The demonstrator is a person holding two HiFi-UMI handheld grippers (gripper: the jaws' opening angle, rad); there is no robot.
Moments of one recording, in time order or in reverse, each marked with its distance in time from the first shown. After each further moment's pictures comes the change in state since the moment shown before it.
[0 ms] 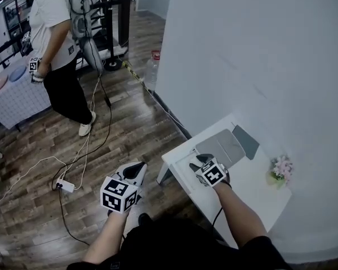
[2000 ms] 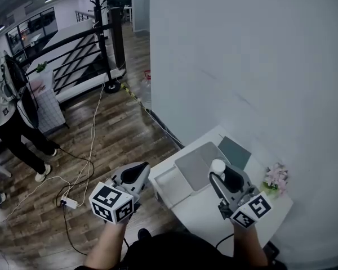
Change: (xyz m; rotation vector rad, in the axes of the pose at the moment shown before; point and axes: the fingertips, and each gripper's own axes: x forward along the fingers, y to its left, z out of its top) left arm 0.052 -0.147 0.133 0.111 -0.189 -0.071; right arm -0.334 -0.069 0.031 0.274 -1.042 -0.037
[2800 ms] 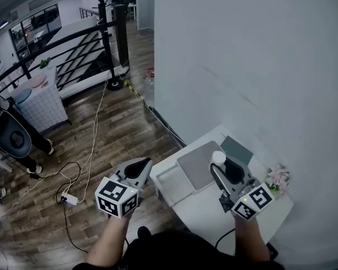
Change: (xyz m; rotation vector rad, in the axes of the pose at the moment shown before) left arm 0.010 0.013 -0.011 0.022 0.018 0.047; right arm 0.020 -0.013 0.000 0.001 0.016 0.018
